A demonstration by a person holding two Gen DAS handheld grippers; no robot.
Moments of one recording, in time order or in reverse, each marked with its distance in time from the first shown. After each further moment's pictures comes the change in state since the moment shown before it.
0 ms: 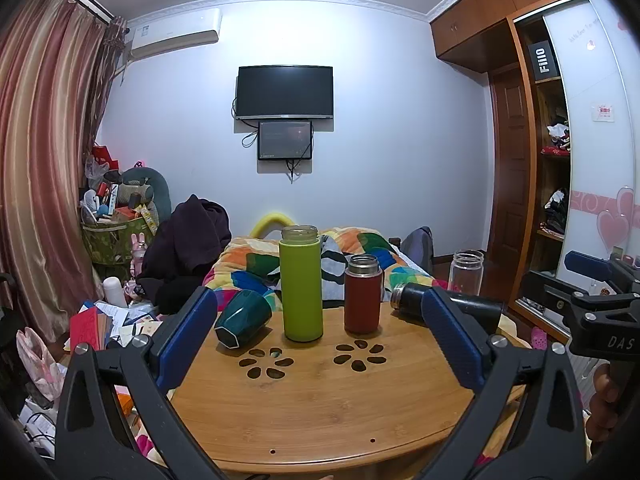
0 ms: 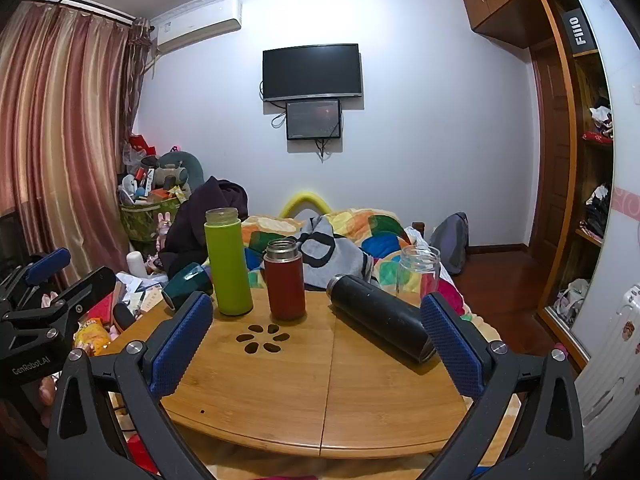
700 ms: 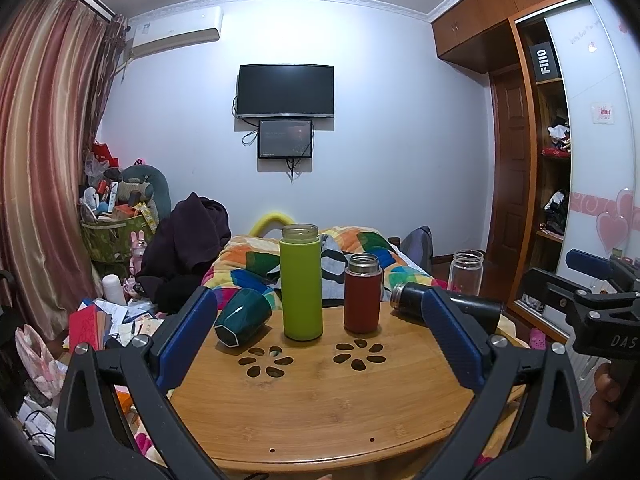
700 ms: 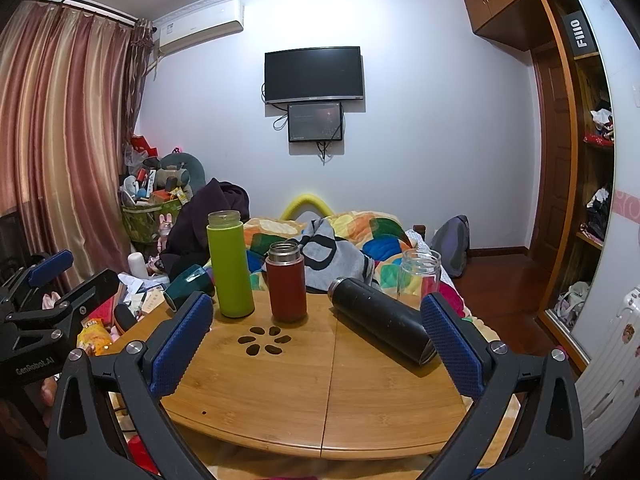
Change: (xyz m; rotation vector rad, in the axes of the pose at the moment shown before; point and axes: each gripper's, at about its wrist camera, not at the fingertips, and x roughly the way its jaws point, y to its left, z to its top) left arm -0.003 0.001 0.000 -0.010 0.004 -0.006; right arm -0.002 0.000 0.003 -0.002 -0.003 -0.001
